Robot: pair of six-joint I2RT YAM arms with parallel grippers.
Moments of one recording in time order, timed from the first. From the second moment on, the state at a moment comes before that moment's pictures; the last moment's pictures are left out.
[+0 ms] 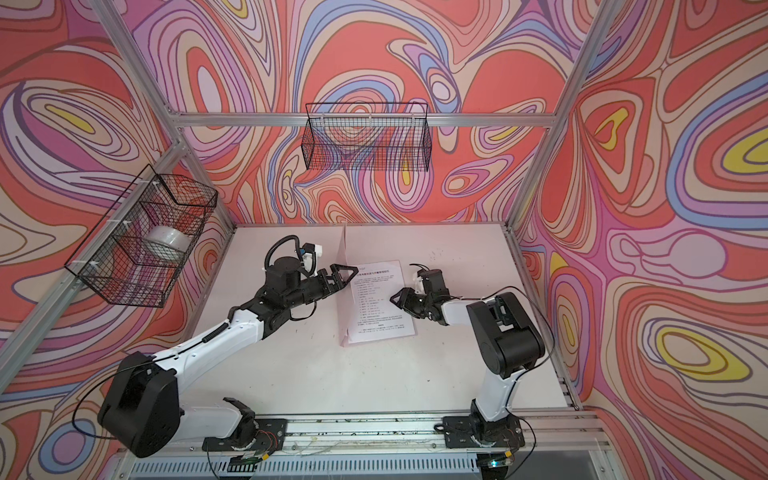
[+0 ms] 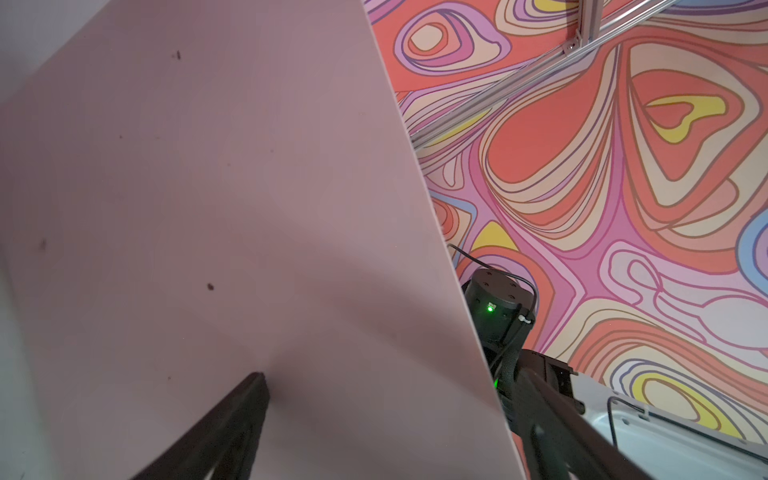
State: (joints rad) left arm -0.49 1.38 0.84 0.20 0.38 -0.89; right arm 0.31 1.79 0.79 0.20 -0.49 0.76
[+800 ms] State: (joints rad) left arm -0.53 1.72 0.88 0.52 0.45 -0.96; right arm 0.30 1.58 0.77 -0.21 -0.31 0.75
